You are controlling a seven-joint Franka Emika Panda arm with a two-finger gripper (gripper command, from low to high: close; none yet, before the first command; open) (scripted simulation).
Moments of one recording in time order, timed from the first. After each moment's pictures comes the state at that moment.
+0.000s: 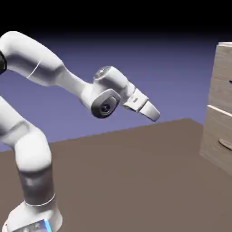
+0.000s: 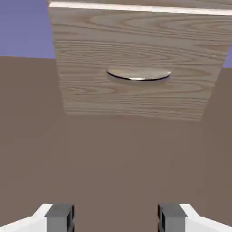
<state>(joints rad) -0.03 -0.57 0.04 -2.78 0.05 3.03 0.73</state>
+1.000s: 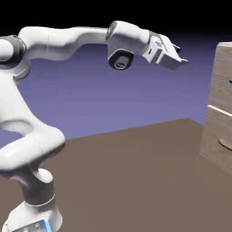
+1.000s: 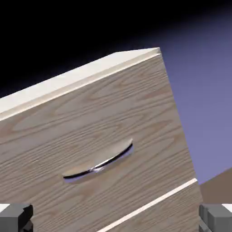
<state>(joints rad) -1.12 -0.64 0.99 -2.13 1.22 2.94 0.49</state>
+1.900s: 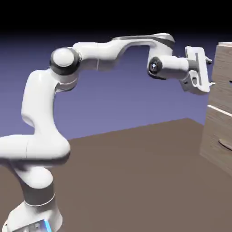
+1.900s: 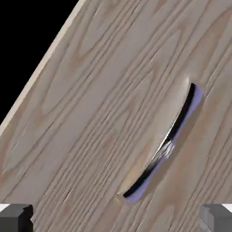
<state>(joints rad) -2.10 -0.71 1.85 -1.54 2.28 2.86 0.27</state>
